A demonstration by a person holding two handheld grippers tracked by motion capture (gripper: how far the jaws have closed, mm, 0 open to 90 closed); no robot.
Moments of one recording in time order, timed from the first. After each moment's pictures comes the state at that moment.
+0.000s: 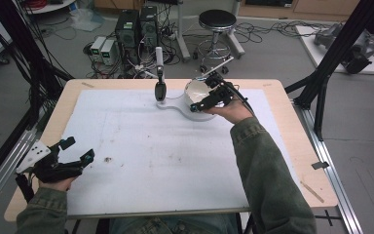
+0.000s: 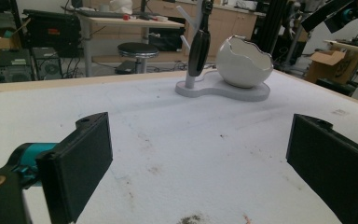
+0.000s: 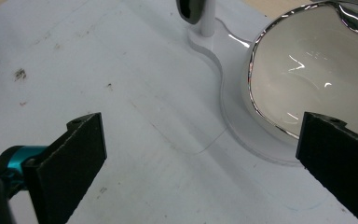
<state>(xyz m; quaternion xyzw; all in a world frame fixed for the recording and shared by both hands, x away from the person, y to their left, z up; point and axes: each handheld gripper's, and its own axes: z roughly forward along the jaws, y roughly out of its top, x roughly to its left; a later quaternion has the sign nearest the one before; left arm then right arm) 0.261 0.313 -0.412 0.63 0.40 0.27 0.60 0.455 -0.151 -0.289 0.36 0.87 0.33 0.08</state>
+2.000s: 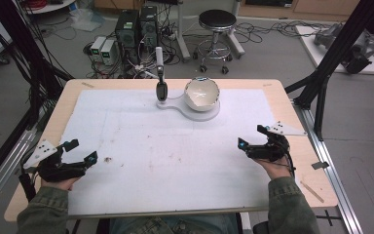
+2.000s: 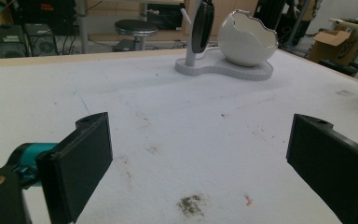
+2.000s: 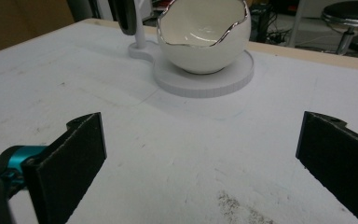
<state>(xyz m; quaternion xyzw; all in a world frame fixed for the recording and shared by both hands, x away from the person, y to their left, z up) 0.267 0.310 -0.418 0.66 0.42 0.25 0.57 0.338 -0.304 -0.399 0.40 0.73 0.52 0.22</state>
